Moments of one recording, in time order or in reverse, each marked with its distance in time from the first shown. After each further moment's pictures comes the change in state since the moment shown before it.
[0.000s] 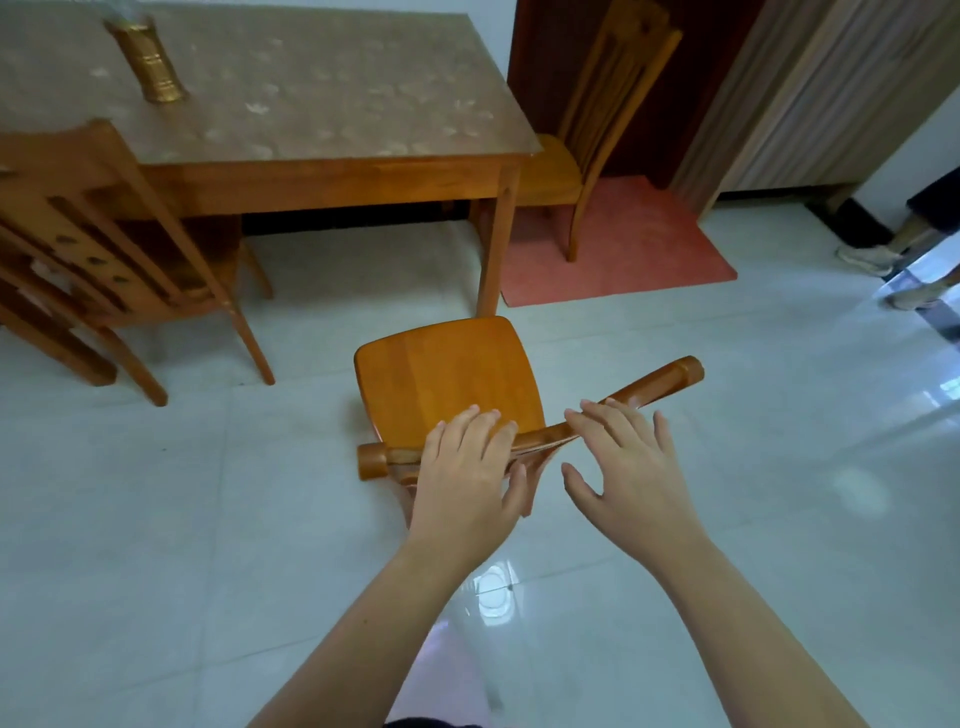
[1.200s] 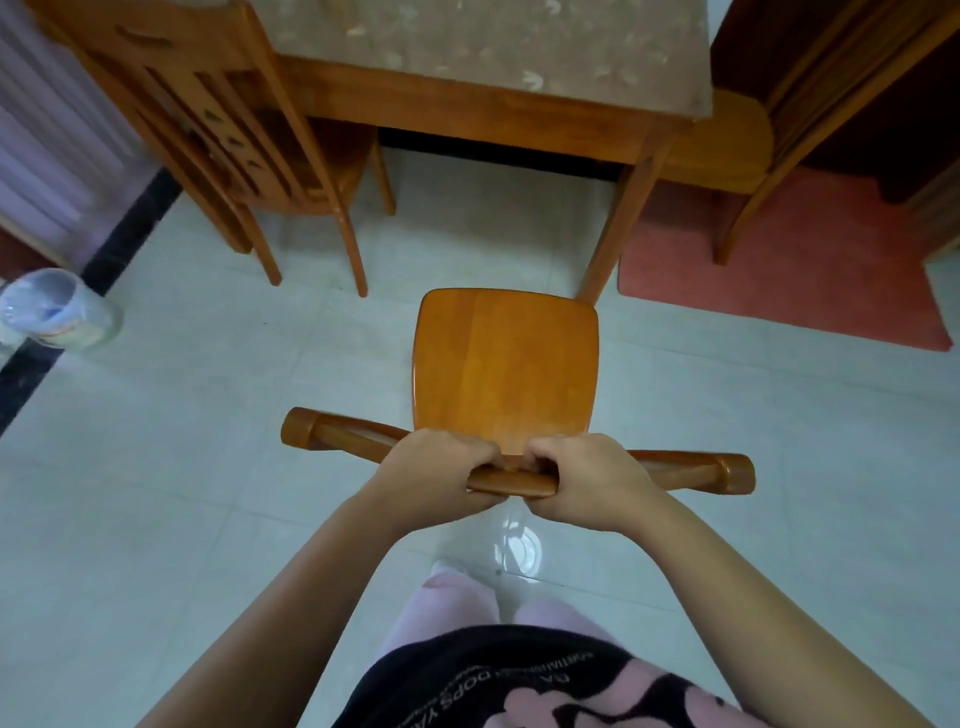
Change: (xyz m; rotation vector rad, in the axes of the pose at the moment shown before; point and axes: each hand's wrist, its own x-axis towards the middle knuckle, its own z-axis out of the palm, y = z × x) left_hand 0.059 -0.002 0.060 -0.052 -0.506 -0.263; right_hand 0.113 0.087 0.058 0.292 -0.797 -0.448
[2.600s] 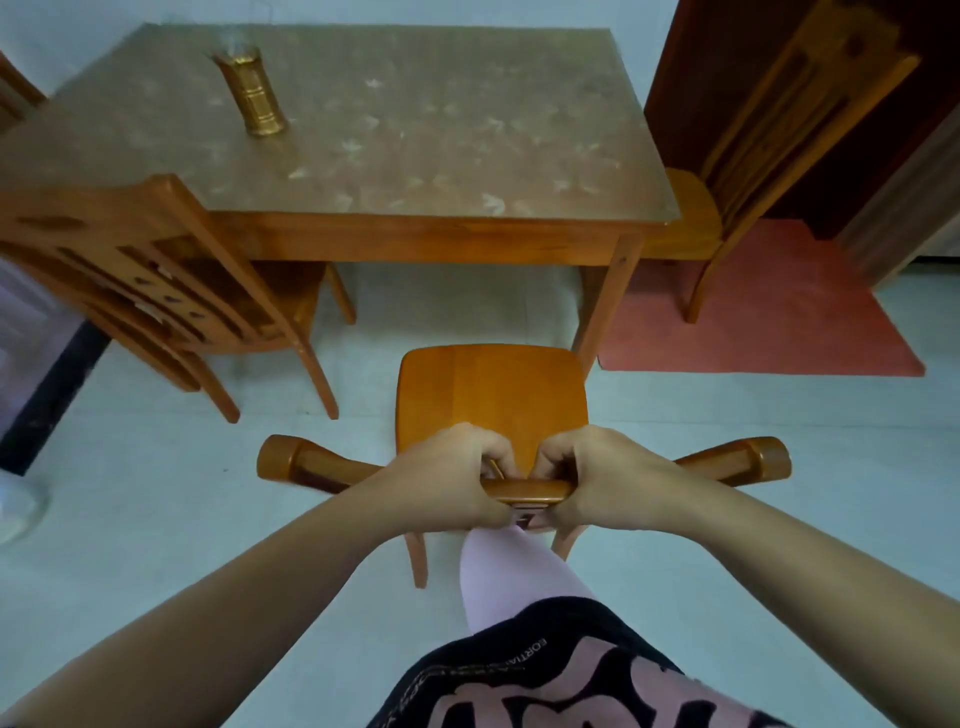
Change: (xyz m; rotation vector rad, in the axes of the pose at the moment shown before) left_hand 0.170 -0.096 -0.155 -0.421 -0.208 -0.015; right_hand 0.170 0.007 -0.140 0.357 0.027 0.156
